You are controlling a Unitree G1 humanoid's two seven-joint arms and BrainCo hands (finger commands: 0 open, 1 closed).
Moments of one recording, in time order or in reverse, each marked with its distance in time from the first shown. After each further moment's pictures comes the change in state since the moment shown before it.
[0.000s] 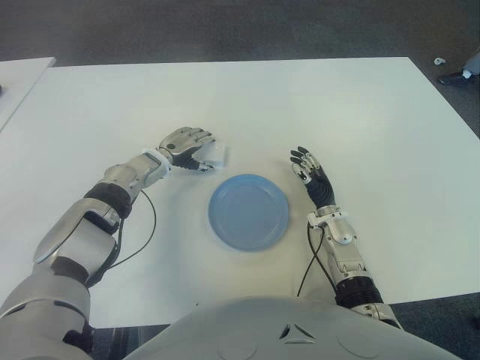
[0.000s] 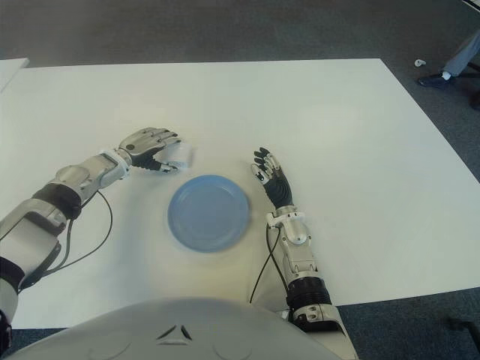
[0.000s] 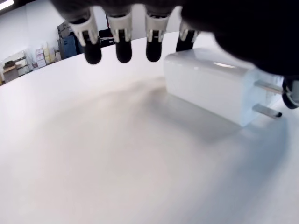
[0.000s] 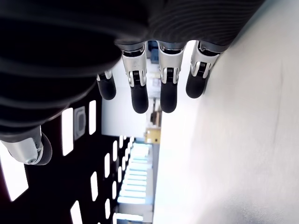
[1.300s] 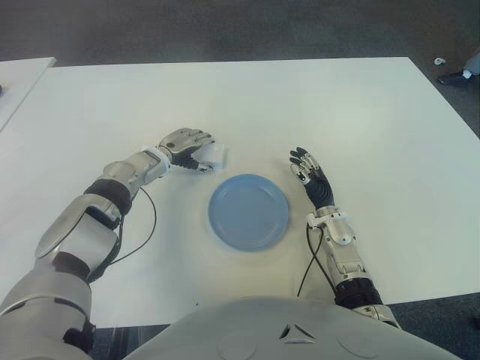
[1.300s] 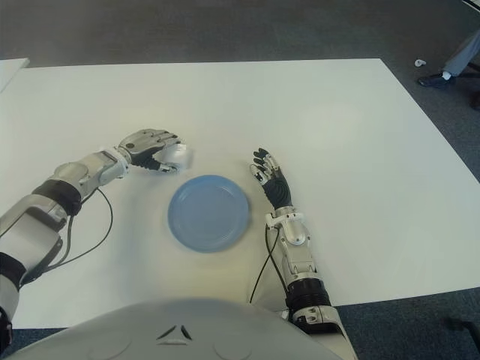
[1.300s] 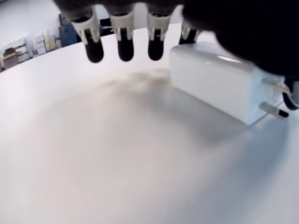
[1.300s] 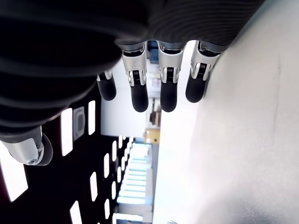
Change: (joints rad) left arm -0.037 -0.006 -0.006 0.054 -0.067 -0.036 -0.079; right arm 0.010 0.003 0.009 -0.021 -0.002 0.016 -0.009
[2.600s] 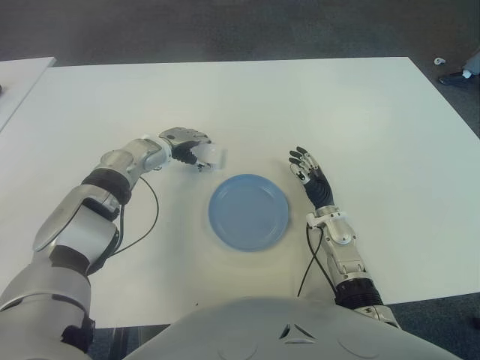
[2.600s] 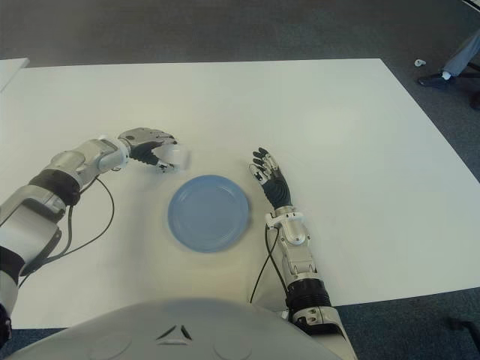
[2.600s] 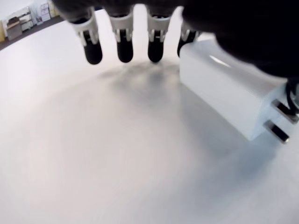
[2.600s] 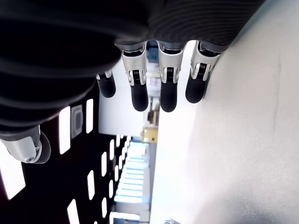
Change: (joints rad) left arm -0.050 0.013 0.025 -0.040 -0.047 0.016 -0.262; right arm 0.004 0.000 0.002 -0.020 -0.014 0.023 0.000
